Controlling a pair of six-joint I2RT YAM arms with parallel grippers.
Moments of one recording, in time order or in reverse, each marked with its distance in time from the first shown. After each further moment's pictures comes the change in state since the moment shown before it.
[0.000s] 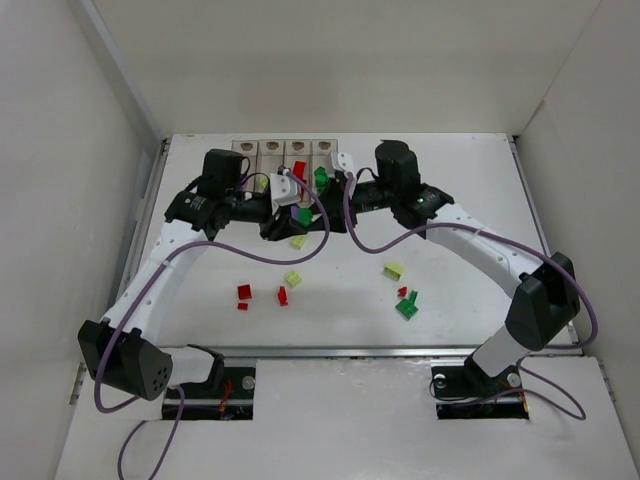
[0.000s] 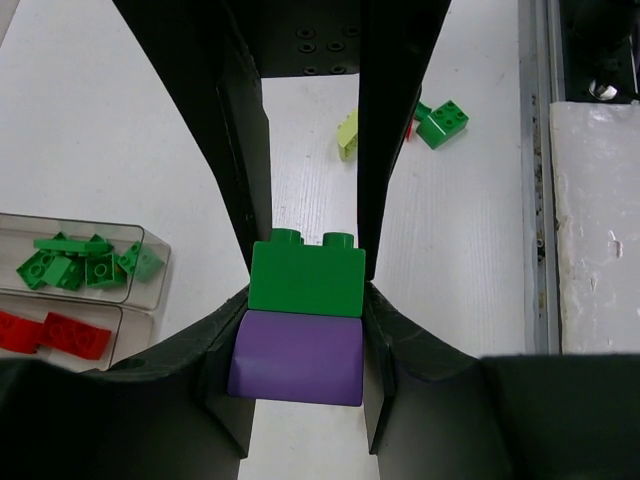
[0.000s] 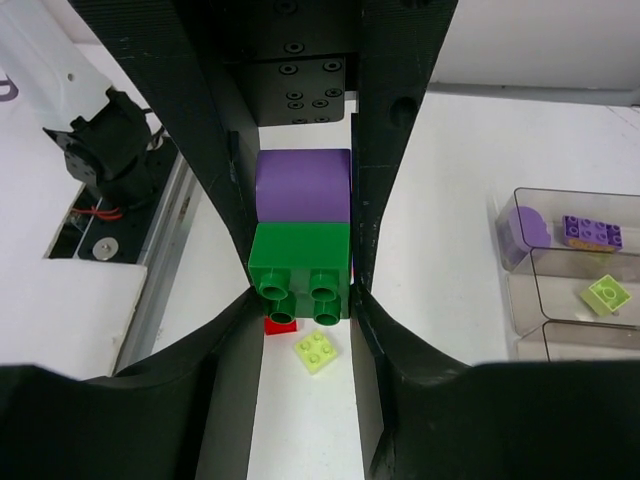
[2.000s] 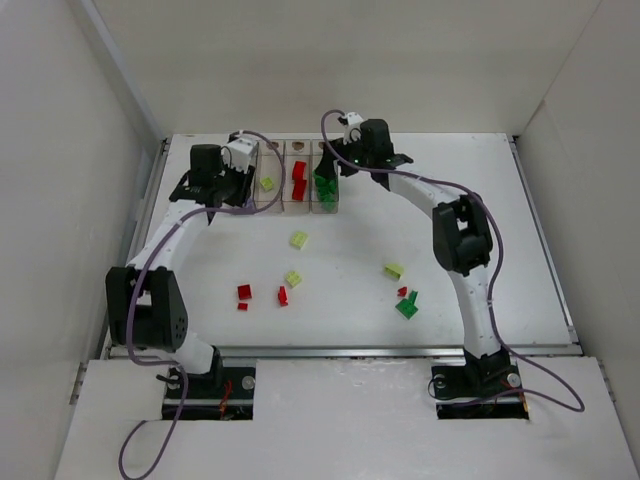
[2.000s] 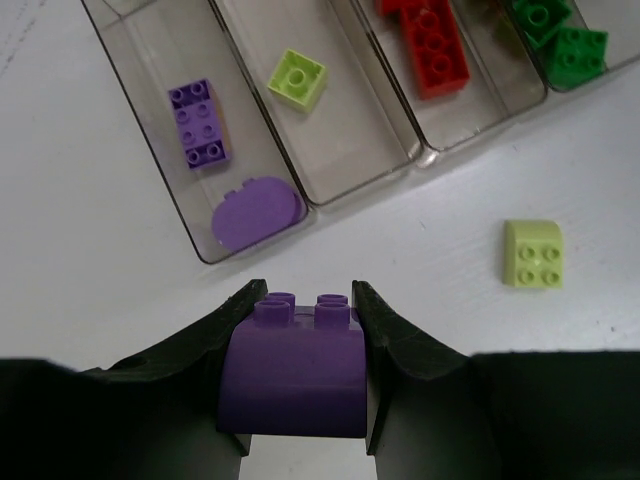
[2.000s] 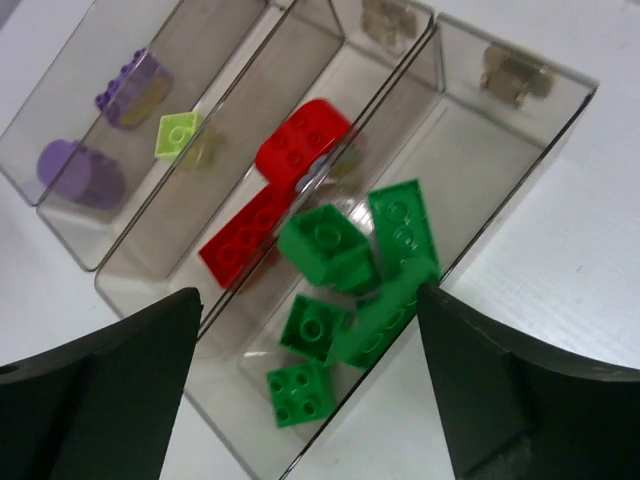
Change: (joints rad) left arm 0.231 0.204 -0.118 0.375 -0.763 -0.447; right arm -0.216 0.729 0.572 -0.035 0.592 0.422
